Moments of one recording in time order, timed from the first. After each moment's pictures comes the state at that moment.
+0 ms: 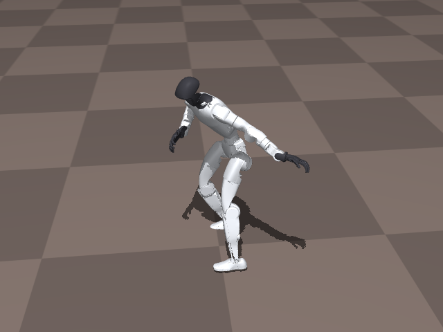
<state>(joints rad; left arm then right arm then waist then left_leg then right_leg) 0.06 0.88 0.58 1.35 -0.62 0.00 0.45 0.01 -0.76 0.32 -0.54 -0.02 -0.19 -0.32 0.19 -0.12 0.52 -0.56 0.01 -0.48 0.31 -0.04 -0.26 -0.57 -0.37 -0.35 0.89 -0.34 0.09</state>
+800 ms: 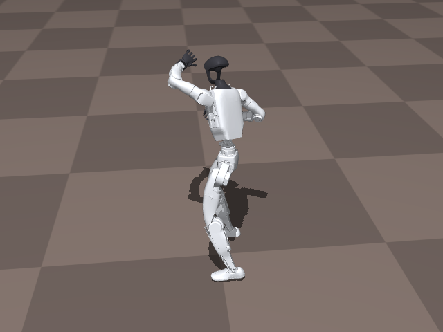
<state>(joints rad) -2.26 1.08 -1.40 0.13 0.40 -0.16 0.48 0.22 -0.80 0.09 -0.52 0.05 -0.20 -0.14 -0.55 0.16 0.37 -0.11 0.22 0.14 0.52 -0.27 -0.26 -0.31 -0.09 0.19 0.58 -0.20 0.26</state>
